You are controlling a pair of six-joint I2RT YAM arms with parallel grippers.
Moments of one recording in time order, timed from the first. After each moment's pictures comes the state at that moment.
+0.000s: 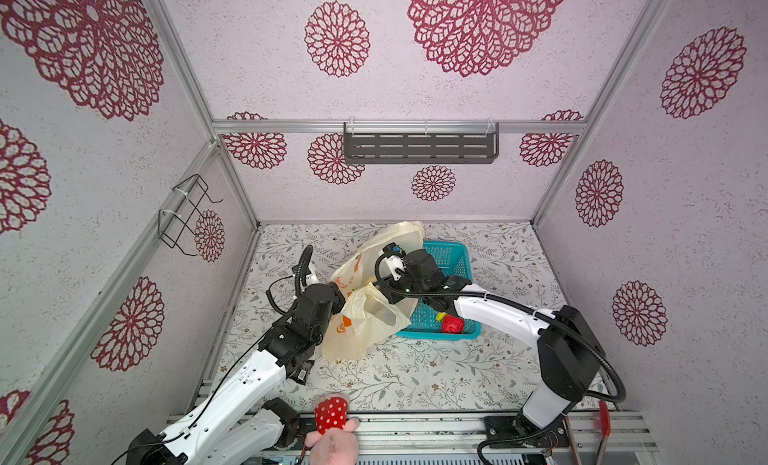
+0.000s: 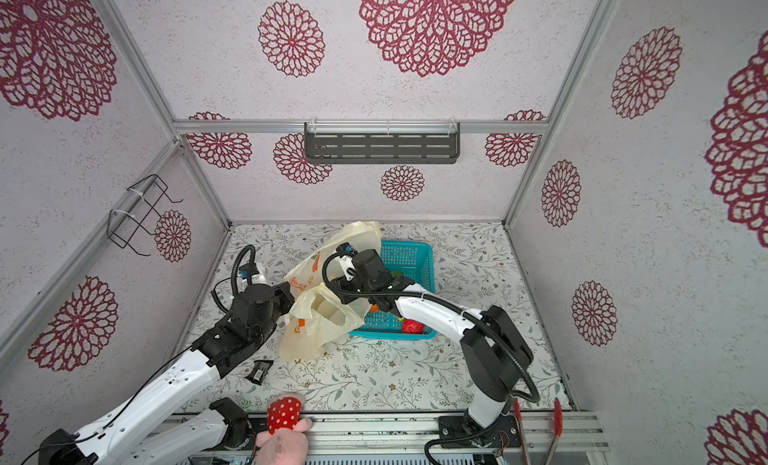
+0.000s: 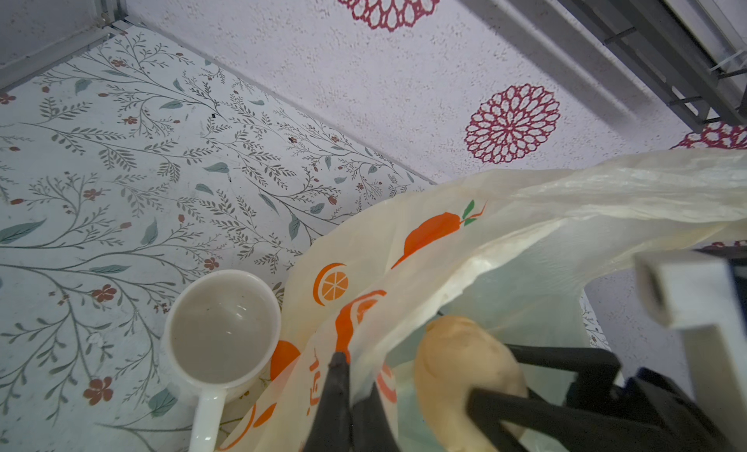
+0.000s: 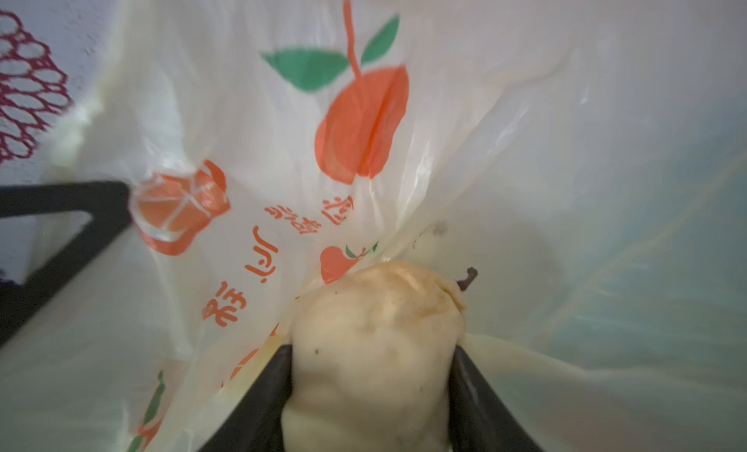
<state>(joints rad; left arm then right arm) -0.57 0.94 0.70 -0.23 -0.45 -0.76 0.82 1.72 1.27 -0.15 -0.23 0.31</state>
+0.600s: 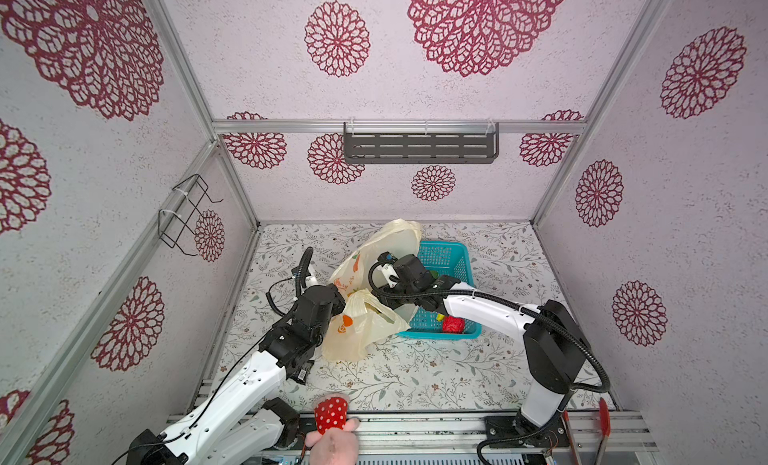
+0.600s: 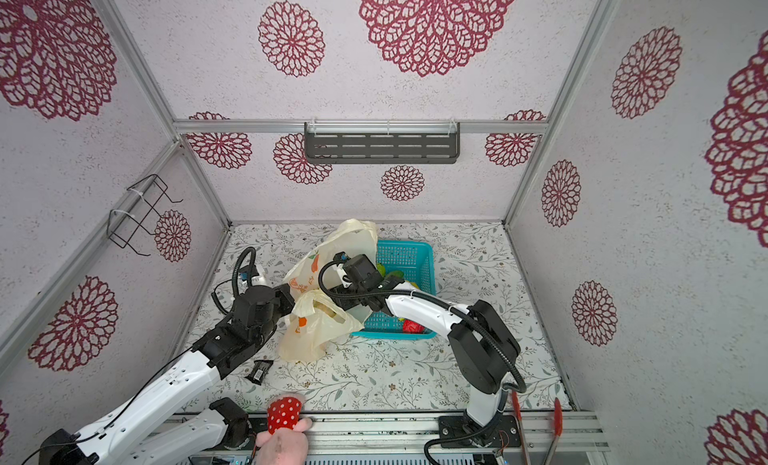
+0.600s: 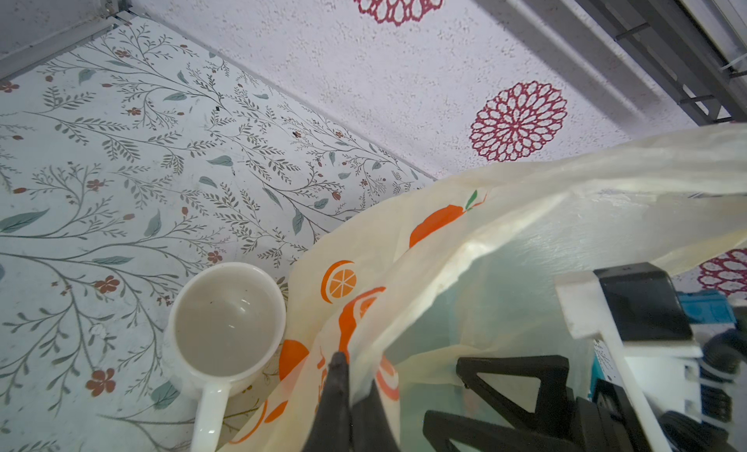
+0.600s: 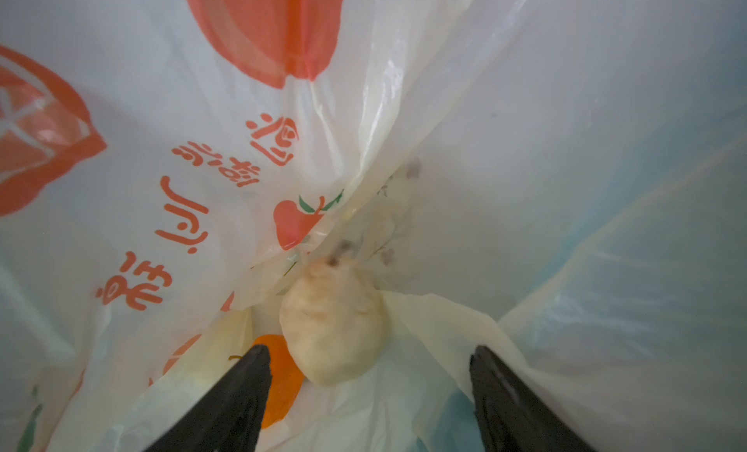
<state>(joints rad) -0.57 0.94 0.69 -0.23 -0.46 -0.77 0.84 1.77 1.31 -0.29 -0.13 0.31</state>
